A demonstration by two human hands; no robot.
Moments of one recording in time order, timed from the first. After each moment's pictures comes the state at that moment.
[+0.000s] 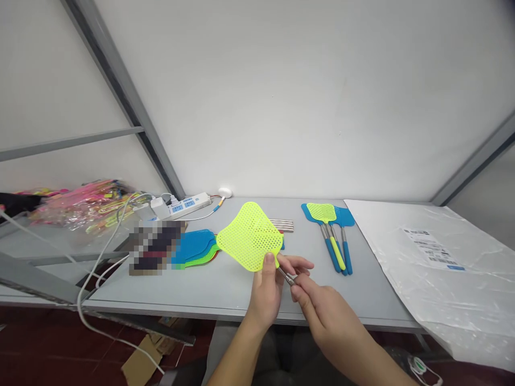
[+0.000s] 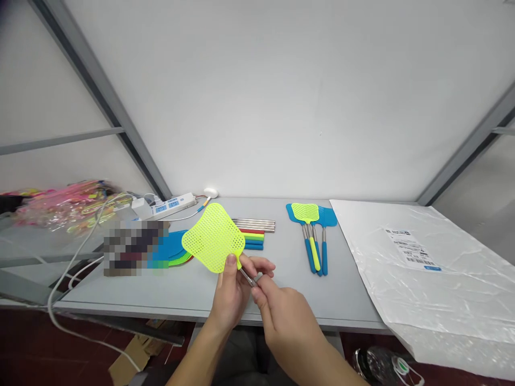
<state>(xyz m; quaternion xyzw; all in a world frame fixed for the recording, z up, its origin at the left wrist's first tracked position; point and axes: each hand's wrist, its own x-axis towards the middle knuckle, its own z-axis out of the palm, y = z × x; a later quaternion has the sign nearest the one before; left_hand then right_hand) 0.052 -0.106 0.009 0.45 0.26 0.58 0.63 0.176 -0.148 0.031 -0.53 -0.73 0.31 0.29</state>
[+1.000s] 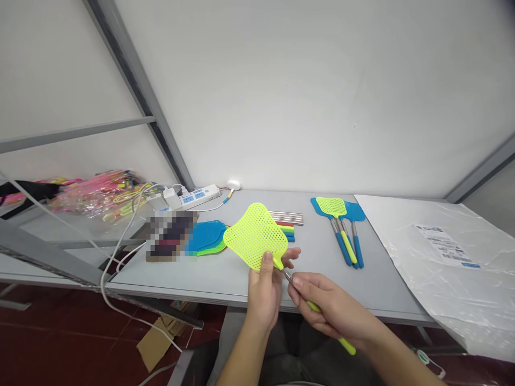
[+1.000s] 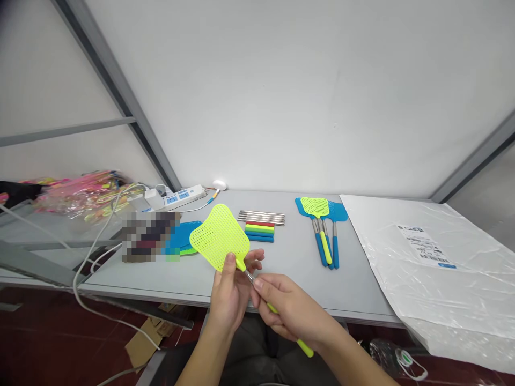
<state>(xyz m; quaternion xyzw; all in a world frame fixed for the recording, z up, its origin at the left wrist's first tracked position) 0.030 -0.118 -0.003 0.33 0.30 0.66 0.61 0.162 -0.142 0.028 -0.36 -0.48 0.74 0.29</state>
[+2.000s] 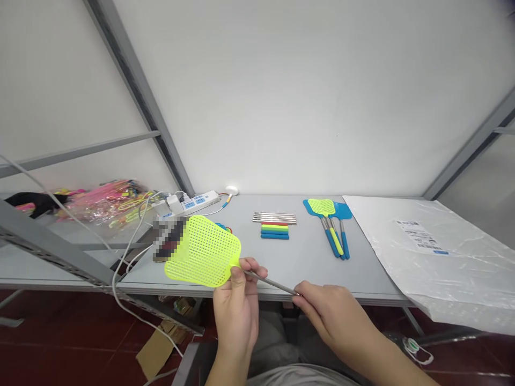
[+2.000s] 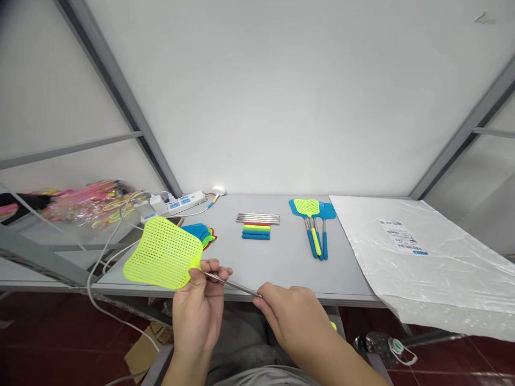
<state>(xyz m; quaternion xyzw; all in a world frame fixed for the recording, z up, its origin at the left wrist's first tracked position) -0.002 -0.161 0.024 0.31 0.28 0.75 0.51 0.170 -0.191 0.040 -0.51 -0.83 0.13 0.16</state>
